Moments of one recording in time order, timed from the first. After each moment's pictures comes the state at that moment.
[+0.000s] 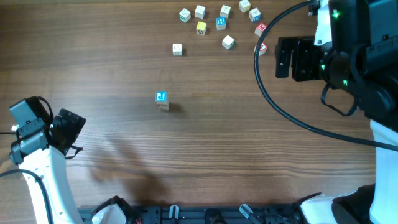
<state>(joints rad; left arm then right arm) 0.56 1.18 0.87 -0.86 -0.08 -0.57 0.38 1.57 2.35 -1.61 0.17 0.22</state>
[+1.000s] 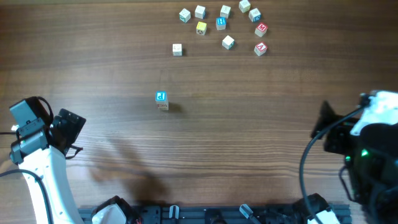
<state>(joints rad) 0.56 1.18 0.87 -0.86 -0.08 -0.57 0.38 0.73 1.27 -1.13 0.50 0.29</state>
